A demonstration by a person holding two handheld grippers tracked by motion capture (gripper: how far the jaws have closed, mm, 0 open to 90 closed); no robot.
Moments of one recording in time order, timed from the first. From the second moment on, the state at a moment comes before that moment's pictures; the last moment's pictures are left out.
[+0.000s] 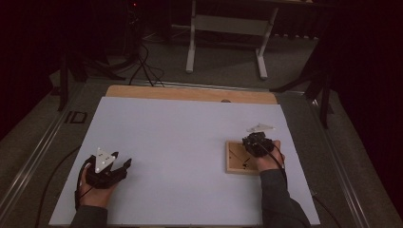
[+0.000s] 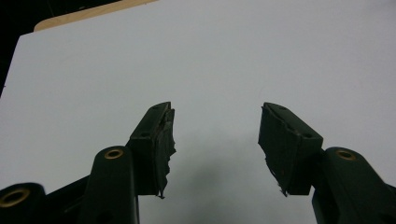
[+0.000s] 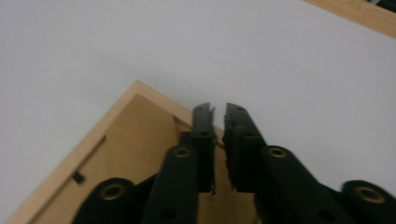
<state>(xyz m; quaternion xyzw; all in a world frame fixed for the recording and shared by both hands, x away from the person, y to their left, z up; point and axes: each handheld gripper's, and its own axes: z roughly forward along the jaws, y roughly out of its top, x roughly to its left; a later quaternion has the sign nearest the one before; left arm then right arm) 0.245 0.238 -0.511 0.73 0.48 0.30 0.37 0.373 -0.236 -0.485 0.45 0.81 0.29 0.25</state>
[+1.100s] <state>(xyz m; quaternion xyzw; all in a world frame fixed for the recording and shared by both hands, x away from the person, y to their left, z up) 0.244 0.235 -0.511 0.74 0.48 0.31 0.36 0.304 -0.297 -0.503 0.51 0.78 0.33 0.16</state>
